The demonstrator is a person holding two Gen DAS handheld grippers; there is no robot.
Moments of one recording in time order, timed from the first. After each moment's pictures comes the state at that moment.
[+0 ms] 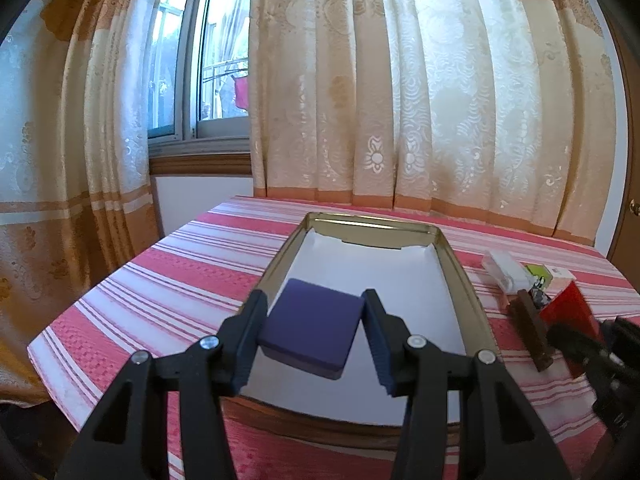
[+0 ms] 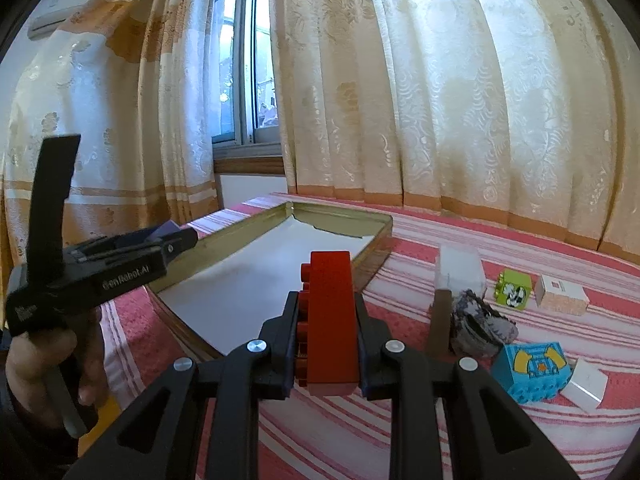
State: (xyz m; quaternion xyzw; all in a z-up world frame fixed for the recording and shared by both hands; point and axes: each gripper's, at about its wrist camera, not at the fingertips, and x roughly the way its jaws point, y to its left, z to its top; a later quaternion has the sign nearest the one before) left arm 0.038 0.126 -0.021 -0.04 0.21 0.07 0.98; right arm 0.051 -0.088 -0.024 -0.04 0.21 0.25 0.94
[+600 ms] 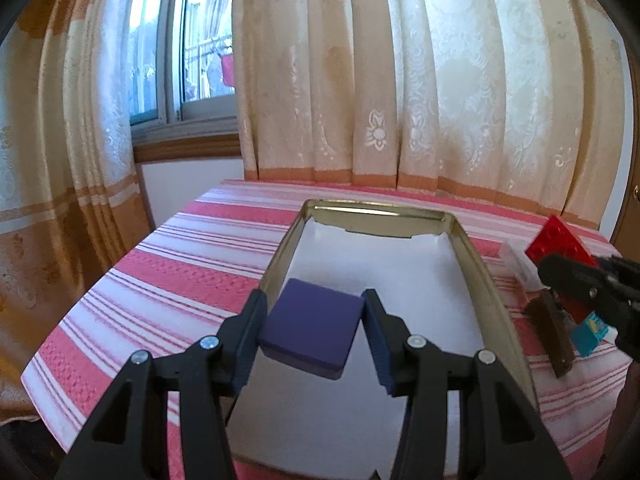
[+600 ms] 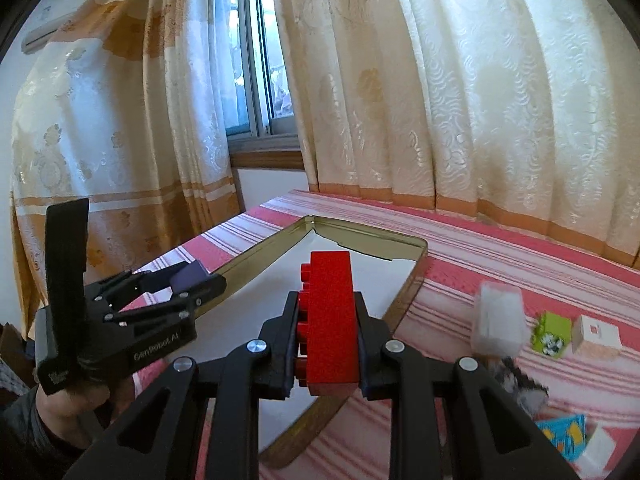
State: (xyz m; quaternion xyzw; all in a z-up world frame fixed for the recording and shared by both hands) left arm 0.092 0.137 -0.021 -0.03 0.27 0.06 0.96; right arm 0.121 -0.051 0.007 -0.03 0.26 0.30 0.92
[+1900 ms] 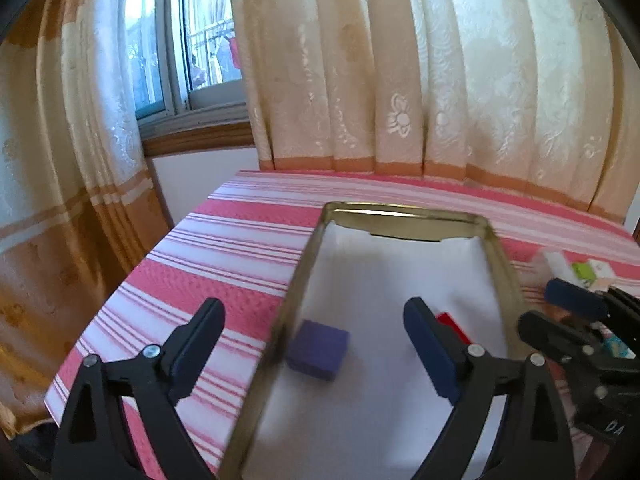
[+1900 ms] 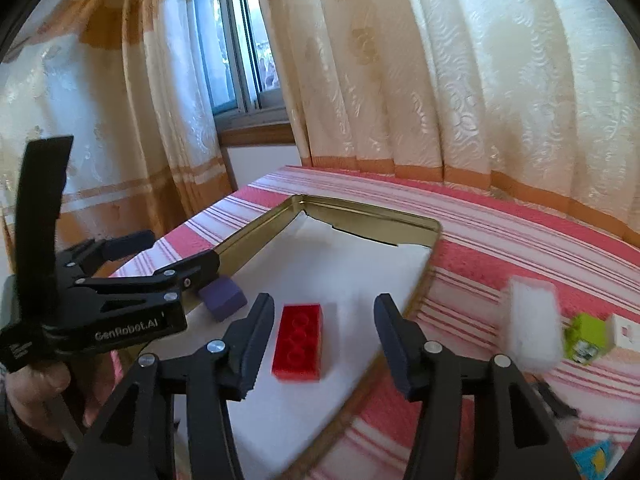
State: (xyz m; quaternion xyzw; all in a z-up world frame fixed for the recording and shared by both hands) left arm 0.122 0.133 -0.004 -0.01 0.30 0.09 0.95; right arm 0.158 -0.041 -0.011 -0.02 0.31 0.29 0.90
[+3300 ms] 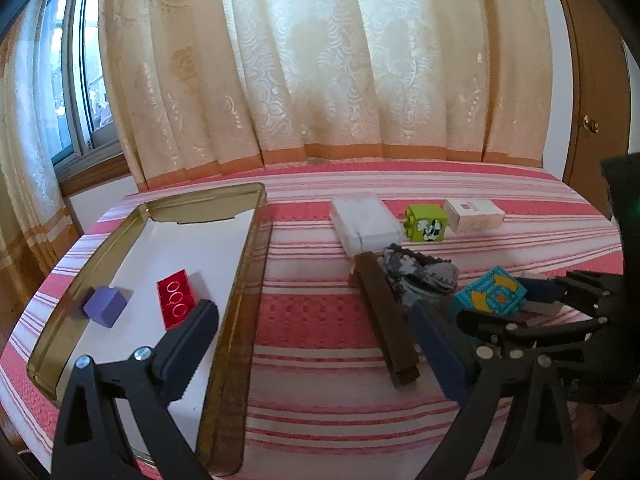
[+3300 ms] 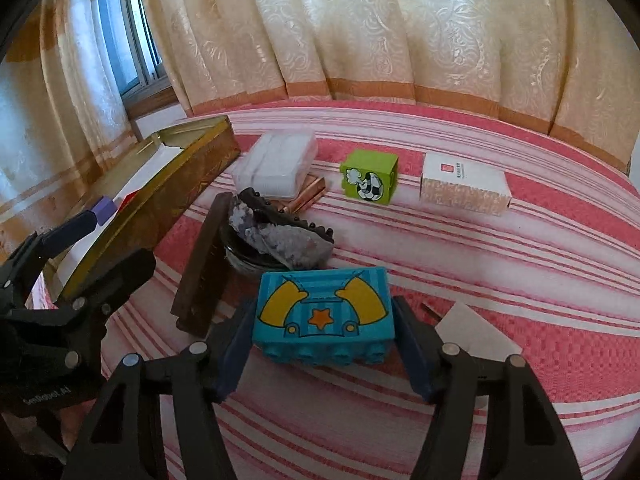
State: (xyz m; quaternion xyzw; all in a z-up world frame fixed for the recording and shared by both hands) left arm 0.086 -0.056 -0.031 0.05 0.29 -0.04 0.96; right arm 0.133 -0.220 -0.054 -0.02 0.41 0.15 0.90
